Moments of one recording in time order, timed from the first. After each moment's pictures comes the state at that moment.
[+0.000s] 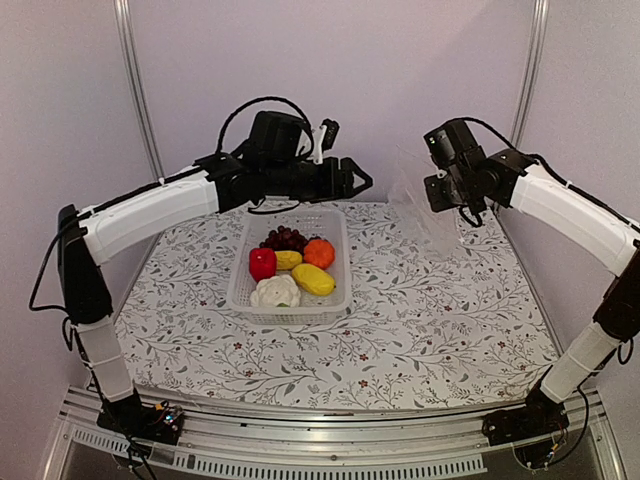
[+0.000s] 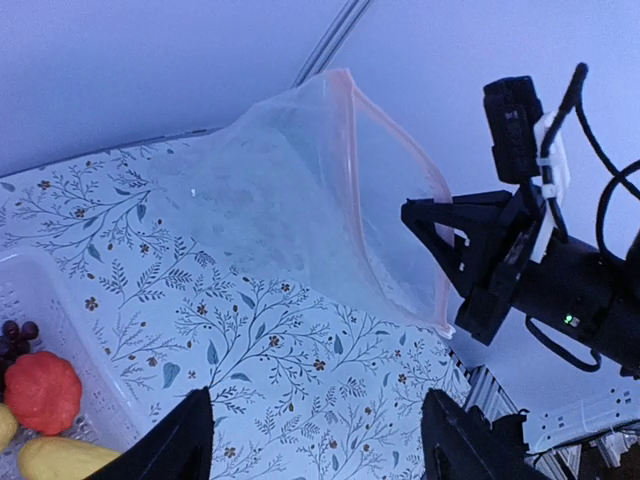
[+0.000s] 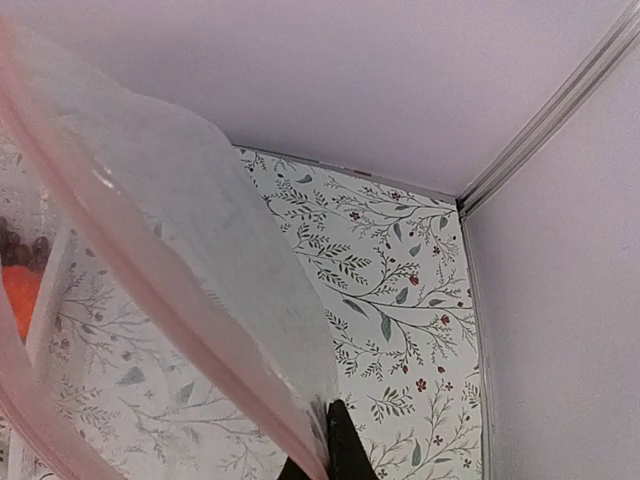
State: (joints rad) left arm -0.83 1.91 1.84 -0.29 0.19 -0.54; right arm 0.66 1.60 1.61 -0.76 0.67 0.17
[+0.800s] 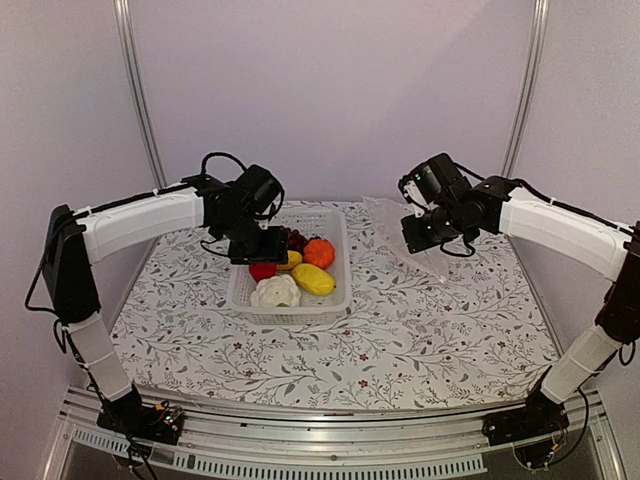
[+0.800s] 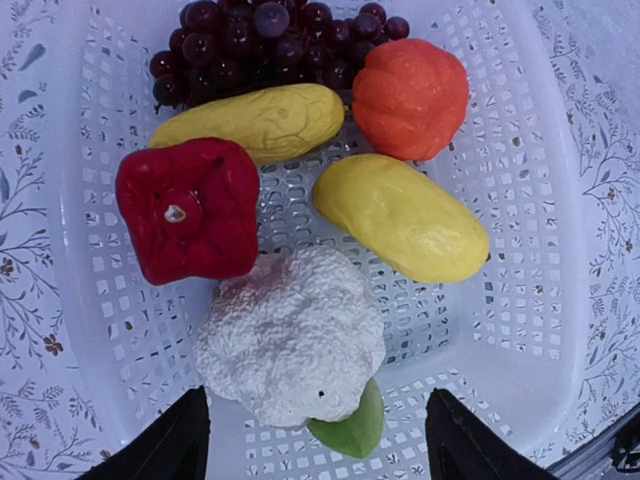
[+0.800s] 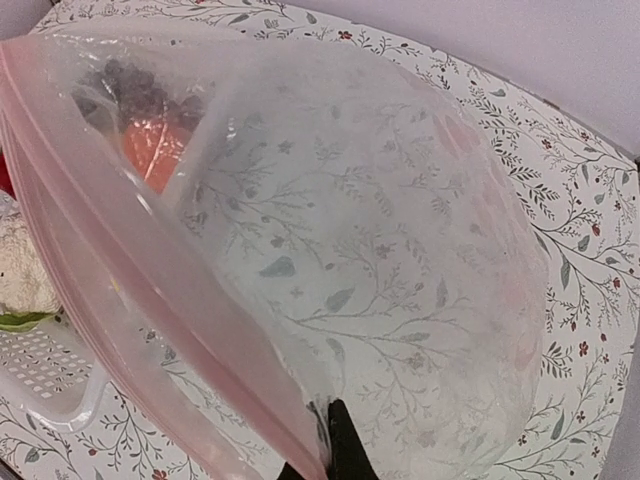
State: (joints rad) left arm -0.71 1.76 1.52 -0.86 -0.11 -0.58; right arm 0.71 1.58 1.41 -0.71 0.28 0.23
